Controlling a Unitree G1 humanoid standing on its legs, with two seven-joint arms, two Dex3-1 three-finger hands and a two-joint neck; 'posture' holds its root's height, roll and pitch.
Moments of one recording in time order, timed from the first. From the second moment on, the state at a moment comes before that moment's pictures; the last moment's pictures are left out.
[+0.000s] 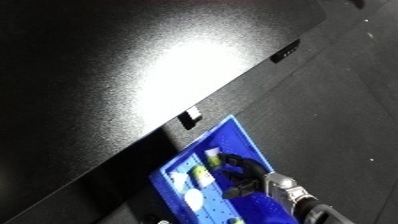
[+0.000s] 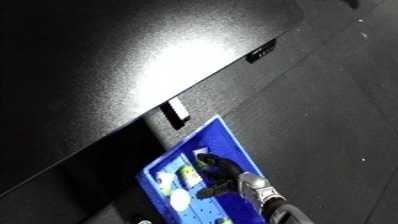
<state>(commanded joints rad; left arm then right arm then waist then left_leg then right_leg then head) -0.26 0.36 -0.27 1.21 -0.55 -0.16 -0.16 -0.29 -0.50 0.12 1.17 0.80 -0.11 0.43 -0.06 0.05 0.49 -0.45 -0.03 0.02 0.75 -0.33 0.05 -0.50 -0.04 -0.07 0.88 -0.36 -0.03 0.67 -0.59</state>
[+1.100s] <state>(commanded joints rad) -0.34 0.42 -0.30 1.15 -0.50 -0.09 -0.21 -0.36 -0.39 0.30 1.04 0.65 -0.05 0.26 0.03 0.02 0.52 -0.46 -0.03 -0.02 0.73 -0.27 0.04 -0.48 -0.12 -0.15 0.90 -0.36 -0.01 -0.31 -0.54</state>
